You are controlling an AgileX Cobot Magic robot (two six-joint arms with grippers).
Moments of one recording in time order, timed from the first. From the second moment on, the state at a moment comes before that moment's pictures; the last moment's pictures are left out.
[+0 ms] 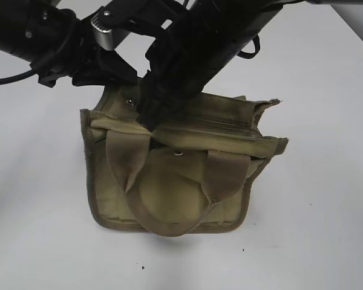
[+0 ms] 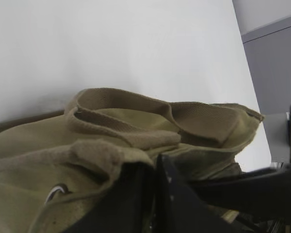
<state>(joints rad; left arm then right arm) -0.38 1.59 -1.17 -0.86 0.76 0.32 0.71 1.79 -1.41 0.22 0.69 -0.70</state>
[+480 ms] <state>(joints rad) -0.38 1.59 -1.17 -0.86 0.77 0.32 0.71 1.77 -1.41 0.19 0.76 -0.68</state>
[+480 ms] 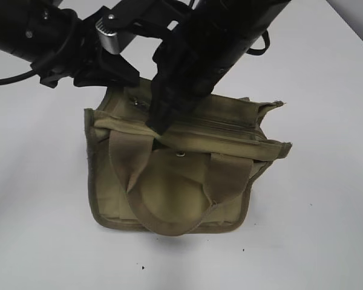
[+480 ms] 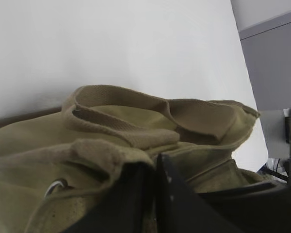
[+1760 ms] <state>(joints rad) -0.38 1.56 -1.17 -0.79 0.79 0.32 0.49 1.58 -1.41 0.41 1.07 -0.50</state>
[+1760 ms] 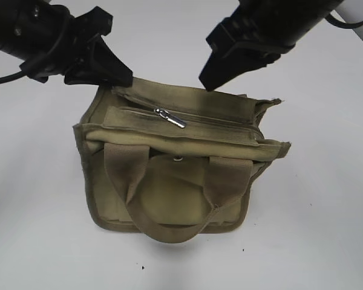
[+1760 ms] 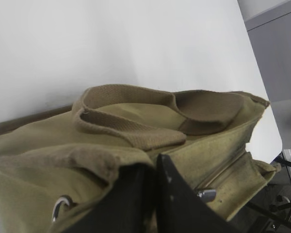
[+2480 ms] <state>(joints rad) -0.38 1.56 -1.17 -0.79 0.79 0.32 0.60 1.74 -1.40 0.38 0.93 -0.68</state>
